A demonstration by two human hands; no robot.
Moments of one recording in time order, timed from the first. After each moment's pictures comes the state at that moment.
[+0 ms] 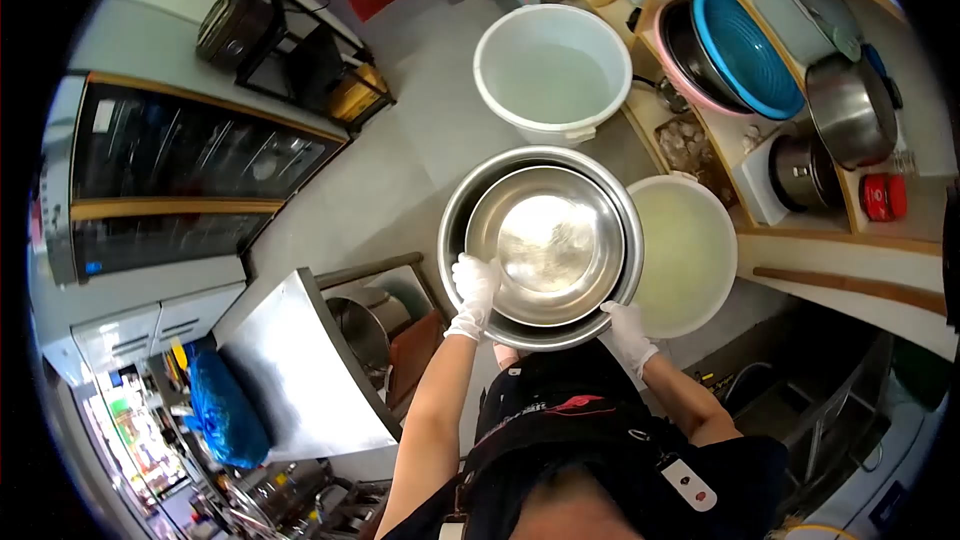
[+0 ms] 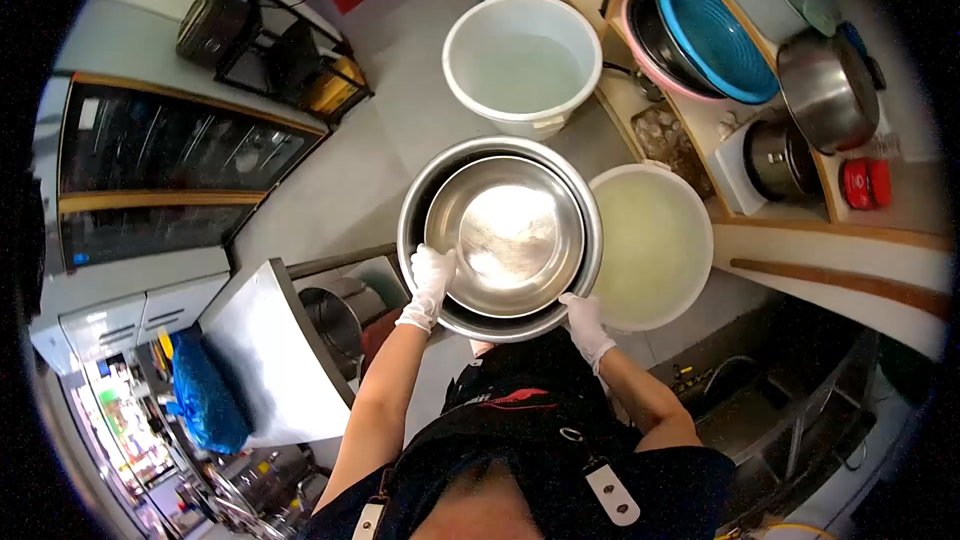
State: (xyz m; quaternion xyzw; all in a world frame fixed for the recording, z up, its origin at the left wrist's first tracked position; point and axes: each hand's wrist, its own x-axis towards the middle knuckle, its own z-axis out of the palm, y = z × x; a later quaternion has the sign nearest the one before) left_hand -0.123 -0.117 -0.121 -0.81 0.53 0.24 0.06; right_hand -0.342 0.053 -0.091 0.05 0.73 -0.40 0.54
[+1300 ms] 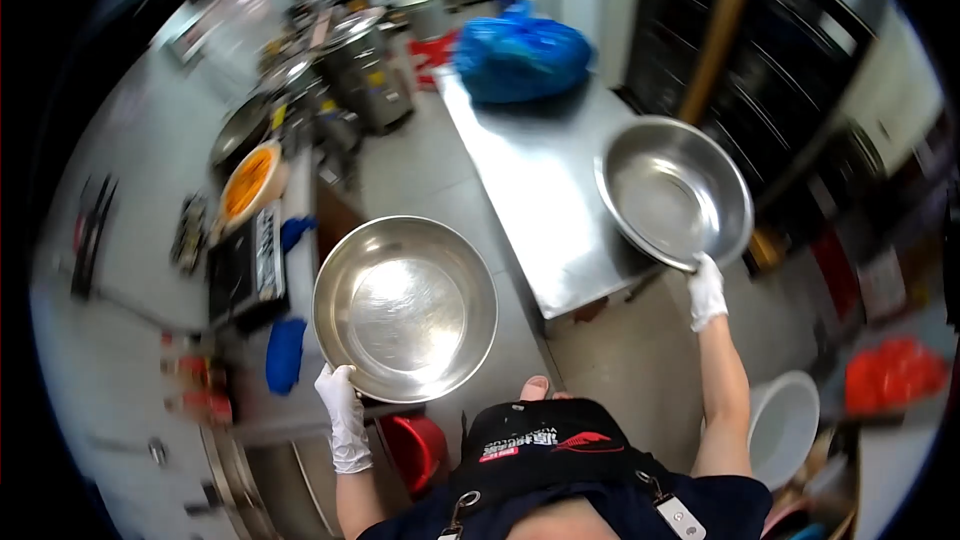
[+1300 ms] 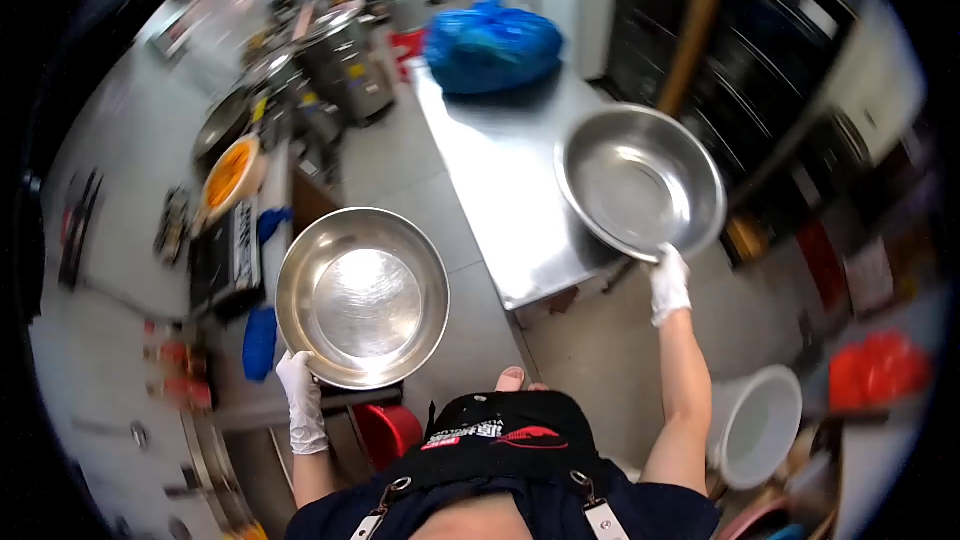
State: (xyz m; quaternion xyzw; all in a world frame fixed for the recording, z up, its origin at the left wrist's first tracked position) left_hand 0.135 0.510 0.101 -0.73 -0.29 -0.10 -0.61; right_hand 0.159 -0.140 -0.023 -0.49 0.43 -0.21 0.73
